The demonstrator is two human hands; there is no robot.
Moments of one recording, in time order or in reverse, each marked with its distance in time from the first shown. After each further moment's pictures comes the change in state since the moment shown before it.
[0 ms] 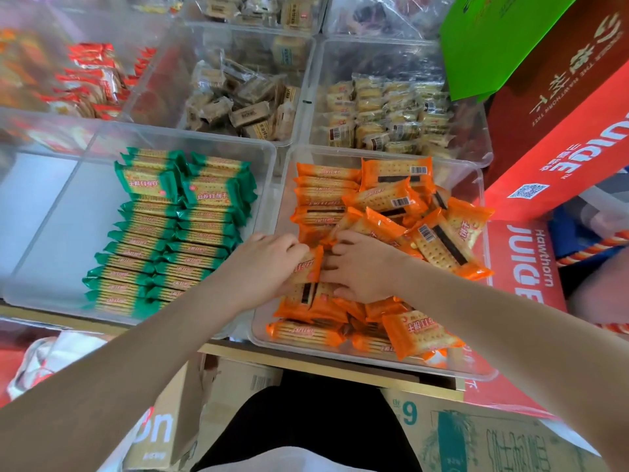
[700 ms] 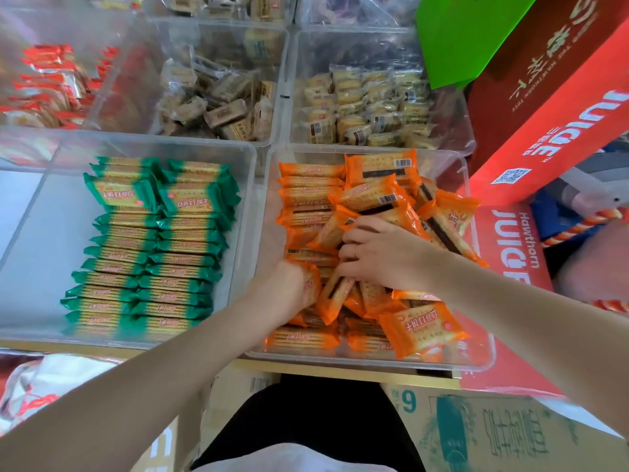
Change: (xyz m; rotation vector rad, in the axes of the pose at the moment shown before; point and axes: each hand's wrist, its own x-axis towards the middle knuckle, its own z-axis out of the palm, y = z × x) left_hand 0.026 0.038 0.017 -0.224 -0.176 -0.228; right_hand -0.040 0.020 0.014 0.036 0.273 0.068
